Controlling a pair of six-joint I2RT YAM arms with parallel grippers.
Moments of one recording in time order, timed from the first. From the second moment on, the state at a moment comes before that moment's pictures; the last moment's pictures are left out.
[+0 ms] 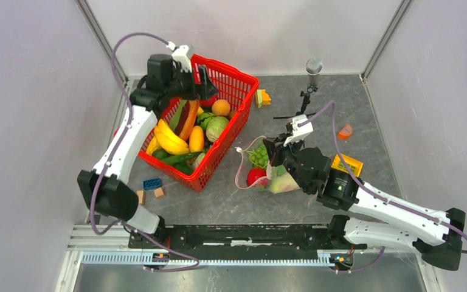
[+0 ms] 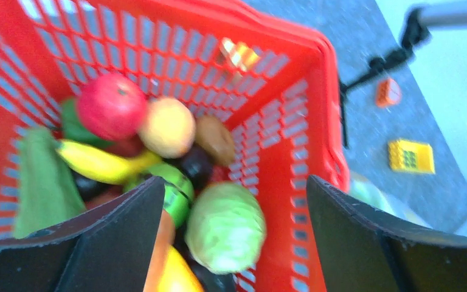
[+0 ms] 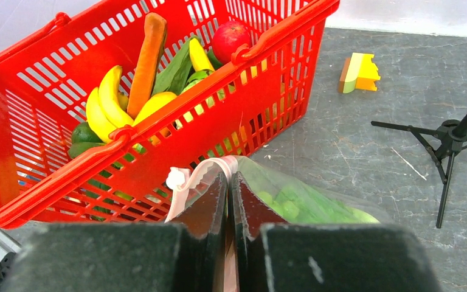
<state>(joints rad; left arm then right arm) -0.25 1.57 1.63 -0.52 0.32 -0.22 1.09 0.89 0.83 -0.06 0.61 0.32</state>
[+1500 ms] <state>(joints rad) -0.21 1.67 1.43 -0.56 0.30 -0.17 1.08 0.88 0.84 -0.07 0.54 0.34</state>
